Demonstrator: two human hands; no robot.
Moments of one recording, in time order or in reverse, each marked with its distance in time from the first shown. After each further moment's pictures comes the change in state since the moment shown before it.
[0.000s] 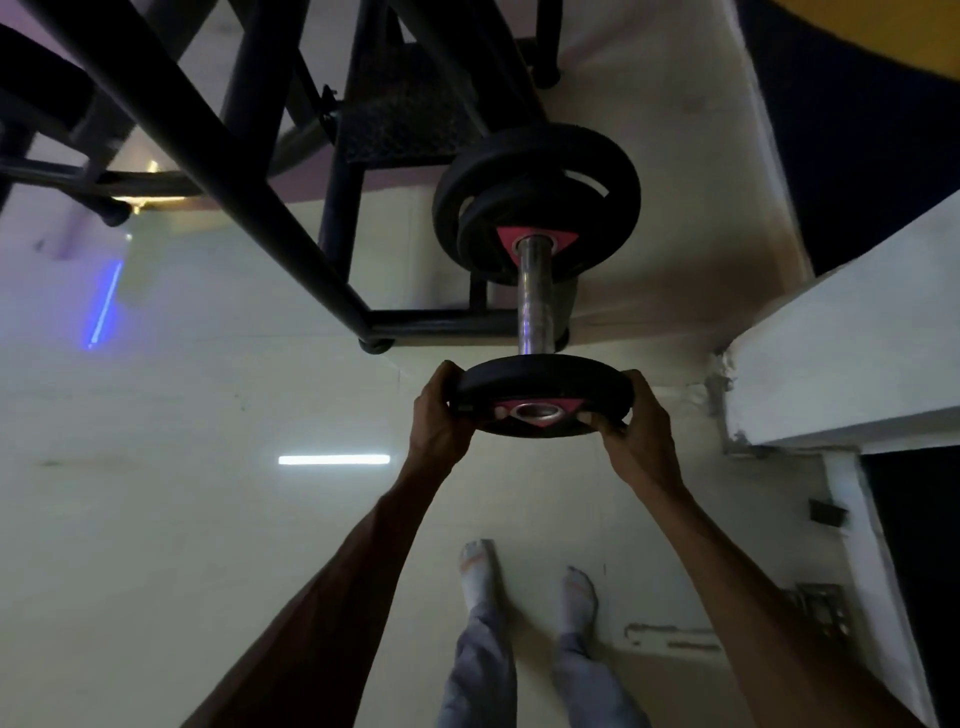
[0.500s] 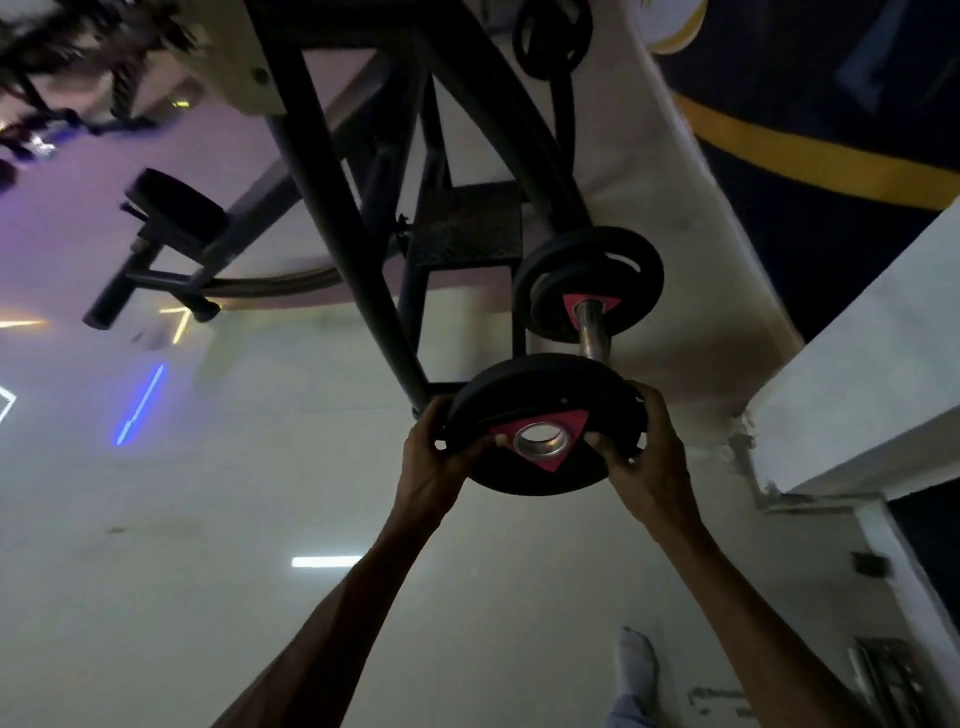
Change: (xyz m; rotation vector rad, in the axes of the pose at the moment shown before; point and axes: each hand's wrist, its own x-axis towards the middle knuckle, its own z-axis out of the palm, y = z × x) left_hand -0.143 0.040 -0.174 -0.250 0.053 0.236; right_hand -0.145 -0.159 0.033 0.216 0.101 -0.209
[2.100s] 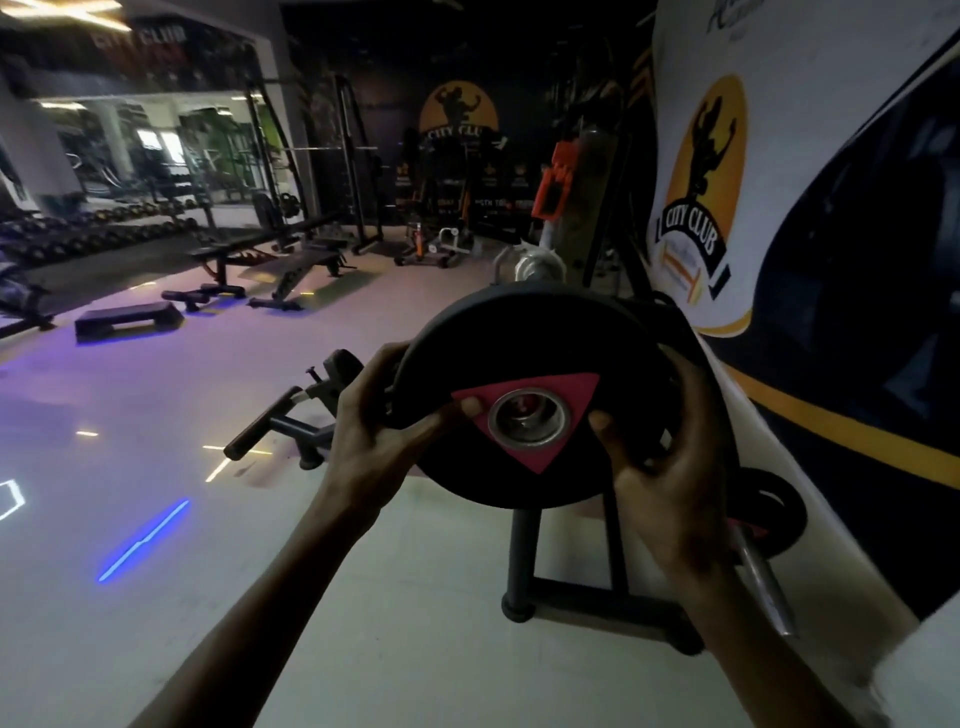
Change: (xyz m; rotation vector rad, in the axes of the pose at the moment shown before) left_hand -0.070 0.206 -0.461 -0.224 0.217 0.615; right_hand -0.101 -0.426 0.266 0.105 0.164 -0.864
